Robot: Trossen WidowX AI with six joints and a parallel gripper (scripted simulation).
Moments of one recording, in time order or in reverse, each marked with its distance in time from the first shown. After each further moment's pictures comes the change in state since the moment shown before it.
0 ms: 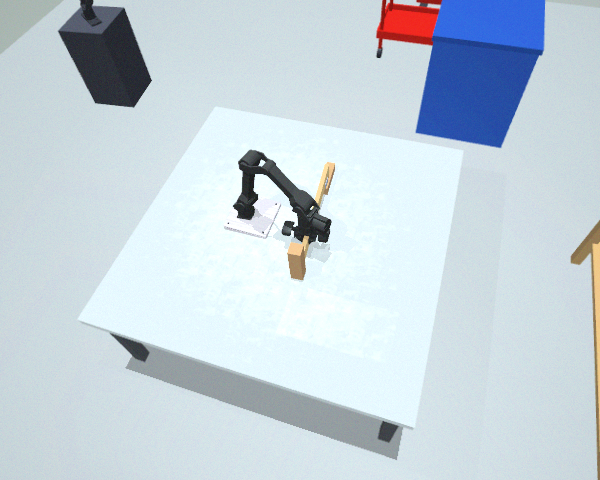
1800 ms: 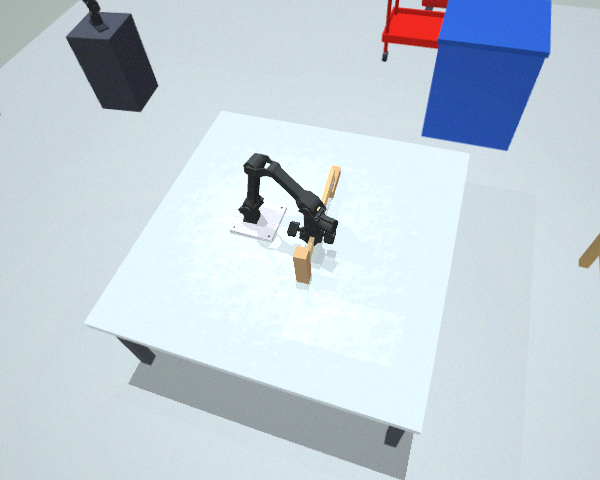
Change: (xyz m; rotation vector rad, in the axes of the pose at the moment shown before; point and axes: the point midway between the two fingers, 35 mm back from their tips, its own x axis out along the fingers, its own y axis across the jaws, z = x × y) arm -0.019 -0.001 -0.001 0.001 0.007 0.023
